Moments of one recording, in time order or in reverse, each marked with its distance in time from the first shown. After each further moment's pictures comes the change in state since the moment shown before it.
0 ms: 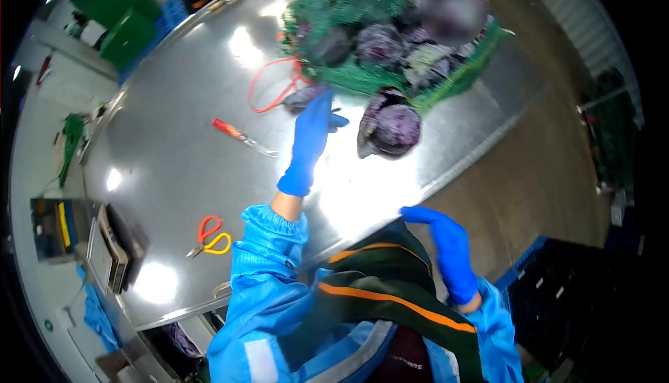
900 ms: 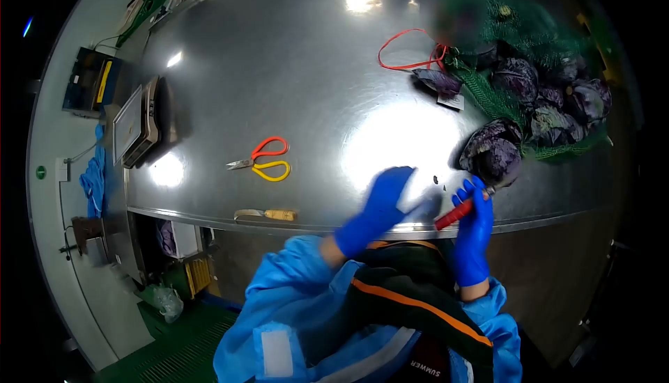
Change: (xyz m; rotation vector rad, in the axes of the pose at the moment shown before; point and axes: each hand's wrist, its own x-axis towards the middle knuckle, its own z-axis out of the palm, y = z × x) left_hand -0.161 -0.053 -0.035 0.905 0.312 0.481; right_hand 0.095 0.088 0.068 0.502 0.187 0.216
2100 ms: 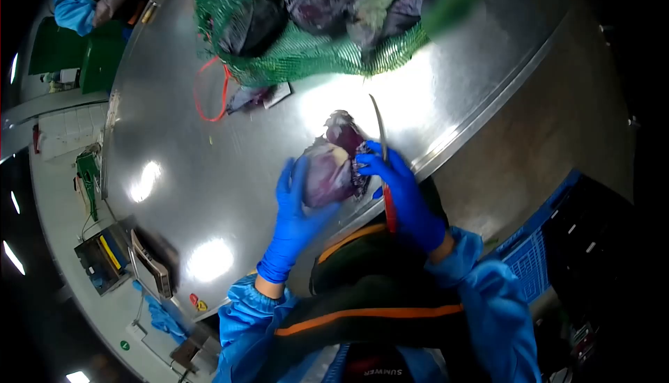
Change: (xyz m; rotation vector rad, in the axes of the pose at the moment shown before) left_hand 0.080 0.065 0.058 -0.038 -0.722 -0.241; right_hand 0.040 -0.020 -0.103 0.052 0.010 0.228
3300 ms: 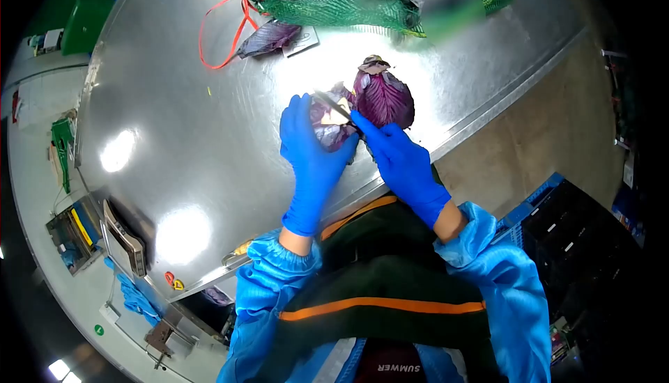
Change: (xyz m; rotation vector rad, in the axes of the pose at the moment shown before) left_hand 0.021 -0.042 0.025 0.015 0.455 -0.006; right_hand 0.010 0.037 0.040 -1.468 -0.030 -0.546
